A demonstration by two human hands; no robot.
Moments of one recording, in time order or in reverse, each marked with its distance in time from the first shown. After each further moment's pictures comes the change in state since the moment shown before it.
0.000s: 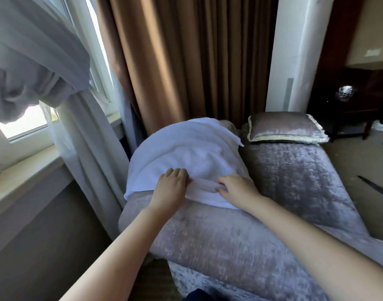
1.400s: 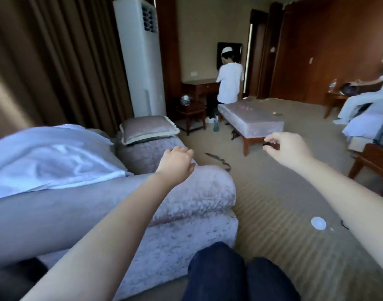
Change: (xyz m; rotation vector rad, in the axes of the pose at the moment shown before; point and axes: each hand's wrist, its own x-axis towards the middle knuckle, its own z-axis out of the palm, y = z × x) left_hand -0.004 0.340 -0.067 -0.217 -0.292 0.591; right_hand -0.457 0.098 -0.201 -0.292 0.578 0.911
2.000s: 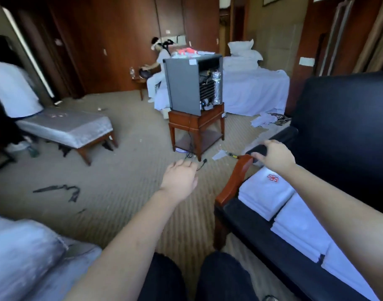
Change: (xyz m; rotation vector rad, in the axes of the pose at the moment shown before) left_hand 0.025 0.424 0.012 -0.330 0.040 0.892; right_hand -0.309 0.291 -0.164 -0.295 0.175 0.959
